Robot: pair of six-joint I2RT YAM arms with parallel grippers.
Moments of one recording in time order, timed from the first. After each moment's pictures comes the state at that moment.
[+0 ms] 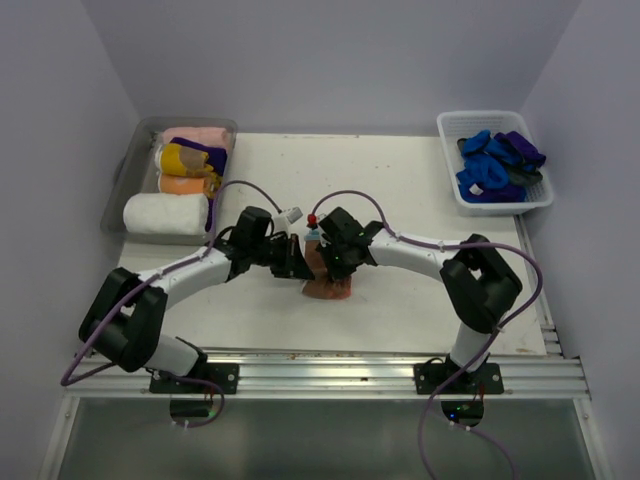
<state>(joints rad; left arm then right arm) -0.51 1.43 0.73 -0.08 0.67 -0.54 0.80 1.78 1.15 -0.47 -0.07 0.24</state>
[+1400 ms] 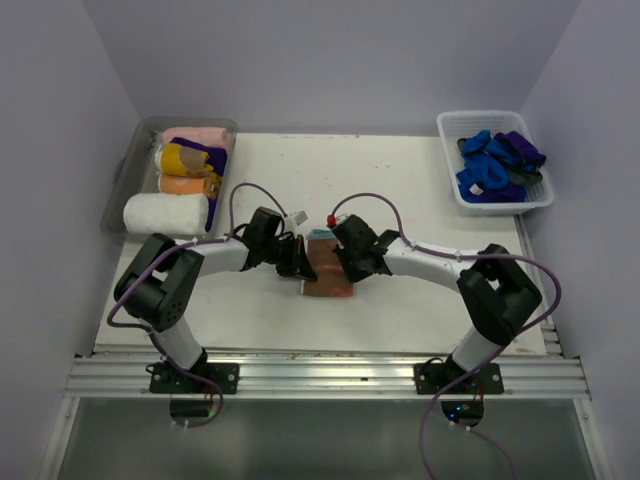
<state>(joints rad) -0.49 1.71 0.79 0.01 0.64 -0.54 0.78 1.66 1.01 -0.44 0.11 0.28</state>
